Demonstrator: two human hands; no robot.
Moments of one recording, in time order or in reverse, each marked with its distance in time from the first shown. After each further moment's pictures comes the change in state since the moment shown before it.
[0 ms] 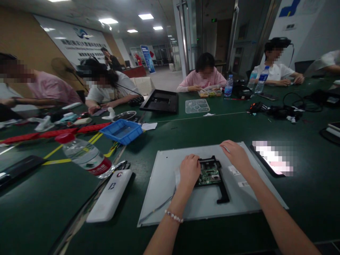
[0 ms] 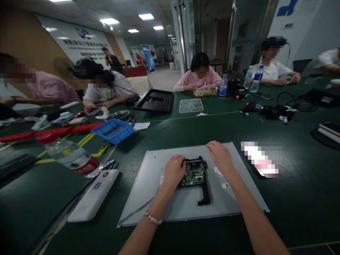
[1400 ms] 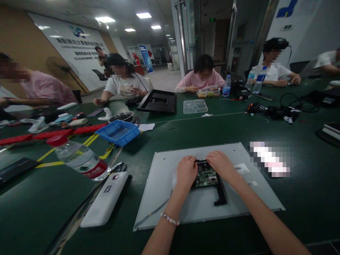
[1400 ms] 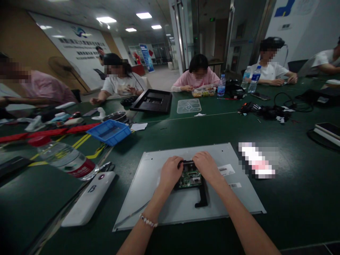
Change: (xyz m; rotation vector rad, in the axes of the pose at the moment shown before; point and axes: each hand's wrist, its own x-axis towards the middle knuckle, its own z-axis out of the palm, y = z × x) left_hand 0.002 -0.002 -0.002 -0.044 -0.010 0.002; right_hand -0.001 -0.042 0.018 -0.100 -0.294 -0.206
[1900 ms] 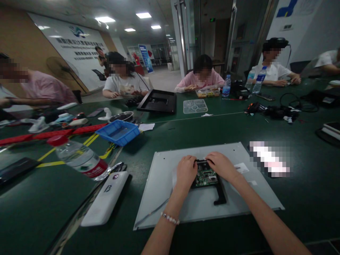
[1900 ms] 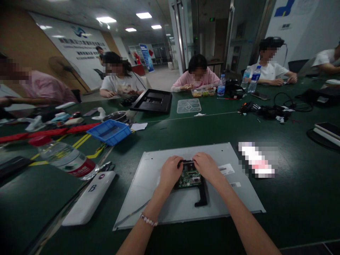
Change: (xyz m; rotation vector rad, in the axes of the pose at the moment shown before) left_hand 0.001 0.002 -0.002 0.010 -0.027 -0.027; right_hand -0.002 0.006 0.009 0.160 0.035 0.067
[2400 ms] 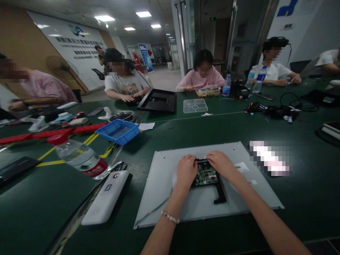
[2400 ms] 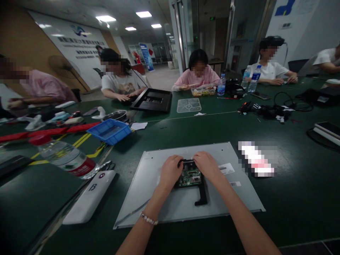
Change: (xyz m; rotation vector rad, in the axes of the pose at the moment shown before) left_hand -0.001 0.003 -0.002 -0.003 -0.008 -0.022; right_hand 0.000 -0.003 -0.007 -0.070 -0.025 -0.022
